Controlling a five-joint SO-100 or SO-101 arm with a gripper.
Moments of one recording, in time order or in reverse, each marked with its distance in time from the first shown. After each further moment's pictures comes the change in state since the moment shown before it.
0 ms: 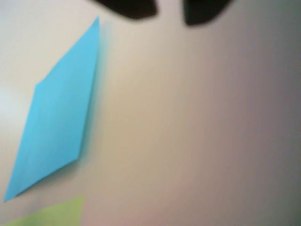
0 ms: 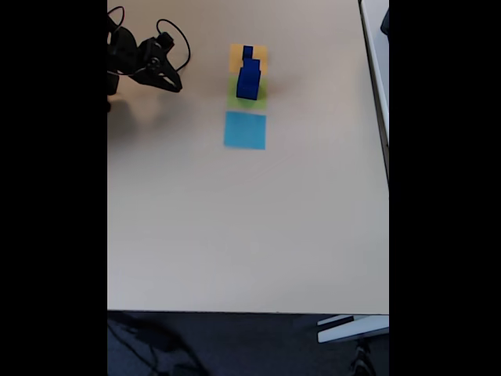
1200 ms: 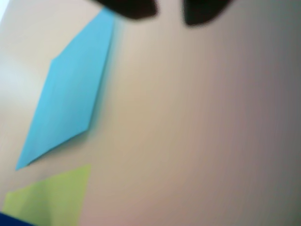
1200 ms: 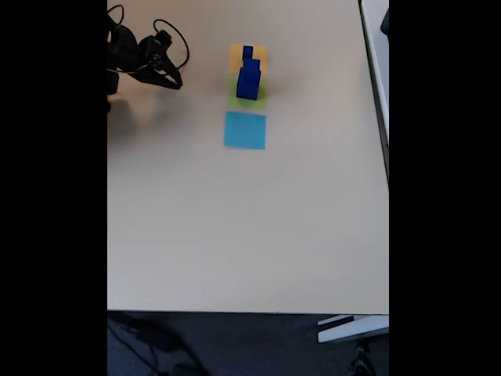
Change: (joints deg) arm -3.0 0.0 0.0 -0.1 -2.3
